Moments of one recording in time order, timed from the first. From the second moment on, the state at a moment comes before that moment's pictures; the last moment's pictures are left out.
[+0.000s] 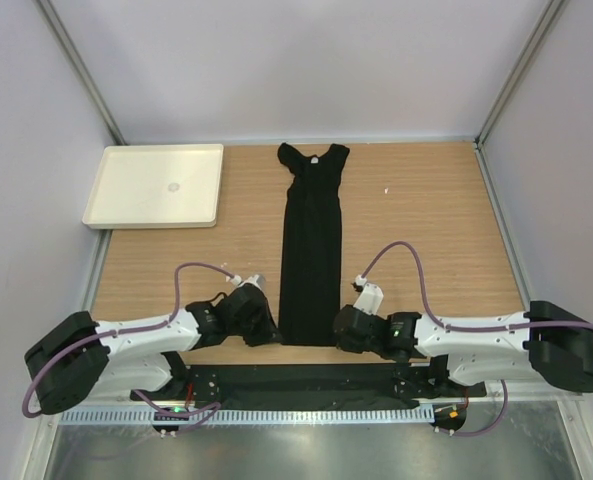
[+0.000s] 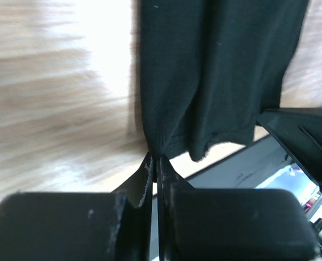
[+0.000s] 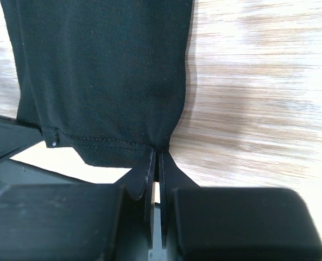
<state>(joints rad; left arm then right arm) -0.96 1.16 0.37 -0.12 0.09 -1.11 1.25 1.14 0.43 -0.30 0.35 1.31</state>
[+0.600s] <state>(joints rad) -0.98 1.10 0.62 -0.31 0.03 -1.07 1.21 1.04 0.74 -0.55 0.51 1.13</state>
